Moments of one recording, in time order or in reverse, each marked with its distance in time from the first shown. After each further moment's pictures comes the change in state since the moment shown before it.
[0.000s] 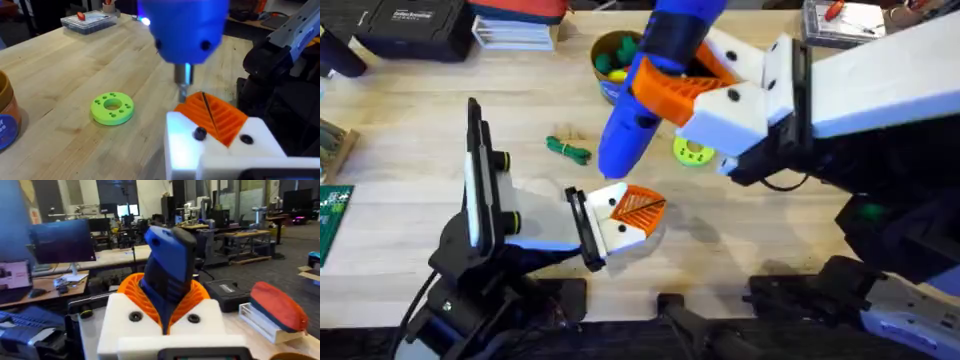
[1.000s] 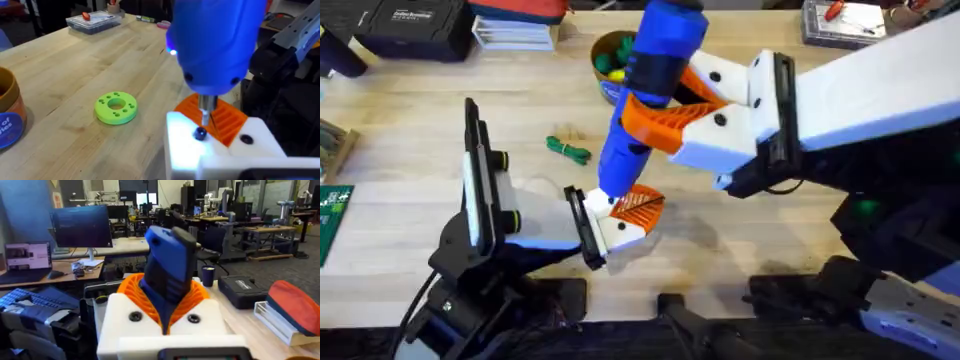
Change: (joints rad) left arm 0.000 0.000 0.000 0.001 -0.022 0.000; right arm 0.012 0.014 0.000 -0.019 -0.100 -0.035
